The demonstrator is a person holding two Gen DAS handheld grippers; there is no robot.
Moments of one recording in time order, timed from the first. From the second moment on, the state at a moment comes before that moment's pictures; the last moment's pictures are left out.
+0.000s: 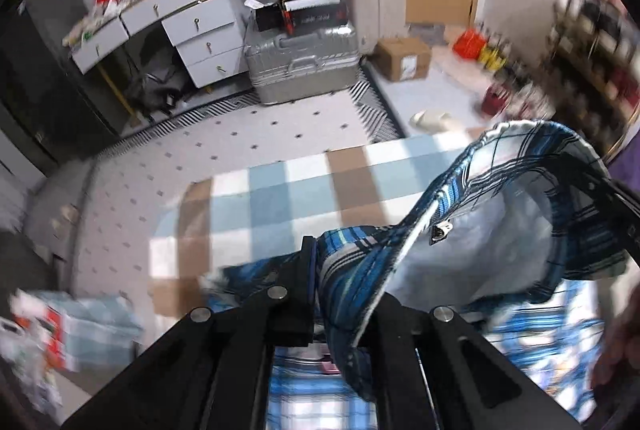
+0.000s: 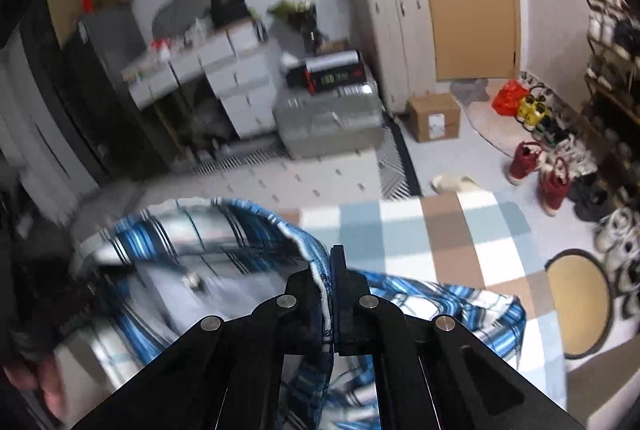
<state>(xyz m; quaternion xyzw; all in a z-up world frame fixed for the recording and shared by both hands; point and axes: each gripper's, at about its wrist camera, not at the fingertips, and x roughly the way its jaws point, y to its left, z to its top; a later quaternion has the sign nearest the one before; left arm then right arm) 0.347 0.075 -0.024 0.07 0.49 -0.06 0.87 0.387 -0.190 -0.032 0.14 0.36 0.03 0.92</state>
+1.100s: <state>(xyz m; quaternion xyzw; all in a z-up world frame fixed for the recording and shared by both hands) 0.156 0.051 -0.170 0.02 0.50 -0.14 0.85 0.070 -0.208 -0.146 0.31 0.36 0.08 0.87</state>
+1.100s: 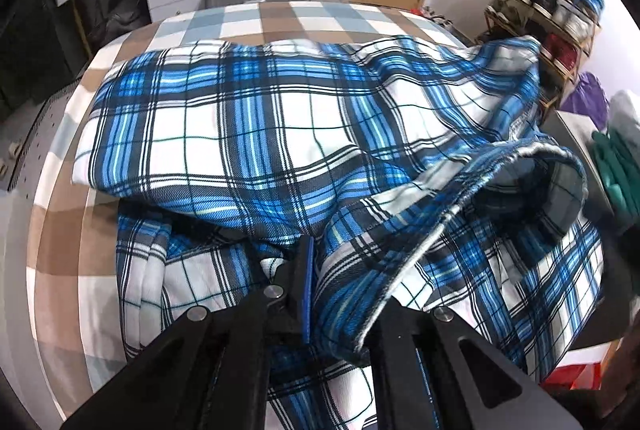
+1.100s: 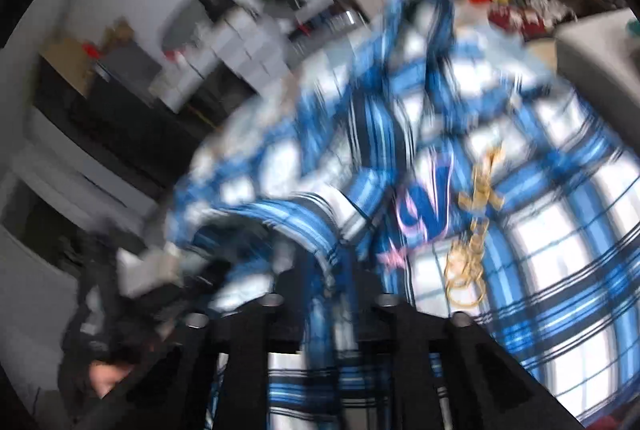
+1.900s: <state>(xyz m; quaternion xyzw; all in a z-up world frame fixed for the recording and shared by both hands) 0.135 0.043 -0.164 0.02 0.50 -0.18 0.85 0.127 -0.296 -0.138 0.49 0.27 0.10 0.82</state>
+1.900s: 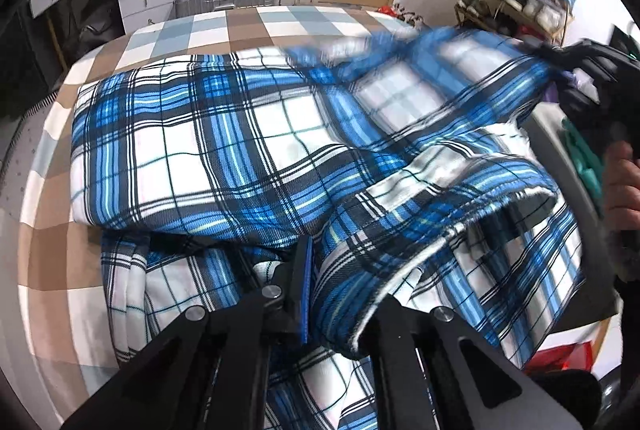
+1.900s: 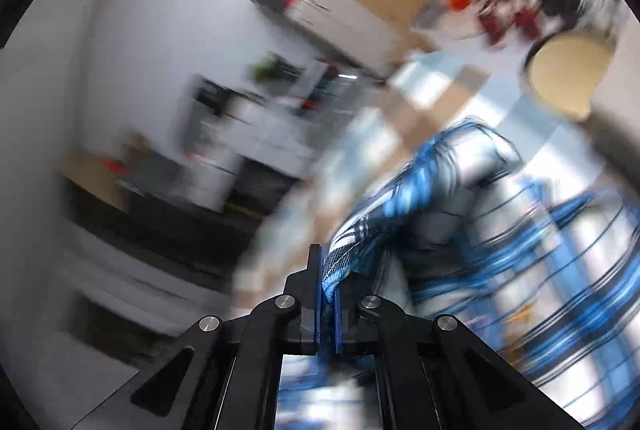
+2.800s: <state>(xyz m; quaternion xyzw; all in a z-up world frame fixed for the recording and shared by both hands) 0.119 0.044 -0.174 0.07 0.52 -0.20 0.83 0.166 -0.245 -0.146 0.06 0.48 -0.08 0.87</state>
